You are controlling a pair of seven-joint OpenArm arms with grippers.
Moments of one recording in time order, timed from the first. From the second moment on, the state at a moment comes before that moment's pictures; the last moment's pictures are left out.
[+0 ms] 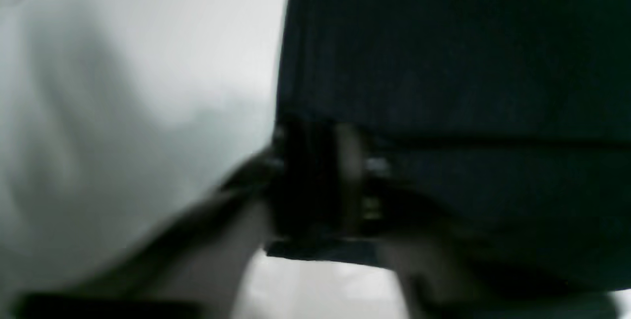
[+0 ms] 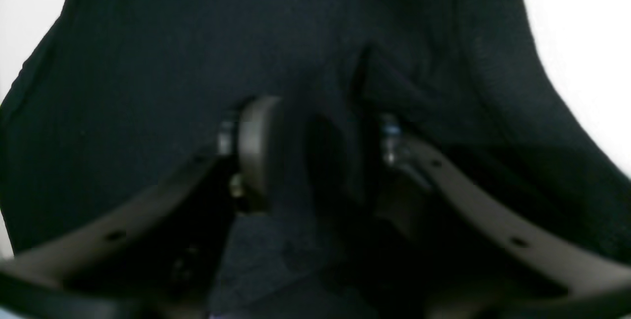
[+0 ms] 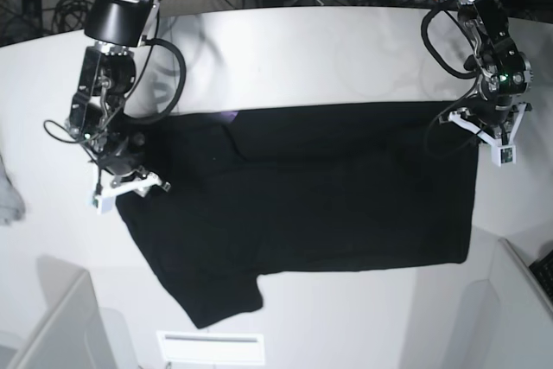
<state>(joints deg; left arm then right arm) 6.7 -11.0 -32.4 92.9 -9.7 -17.6 47.2 7.9 2.0 17.3 80.8 25.6 0.0 -50.7</state>
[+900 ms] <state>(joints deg) 21.3 -8.6 -50.0 99.1 -34.6 -17.6 46.8 -18.0 -6.5 19.6 102.0 29.0 -15.1 -36.4</state>
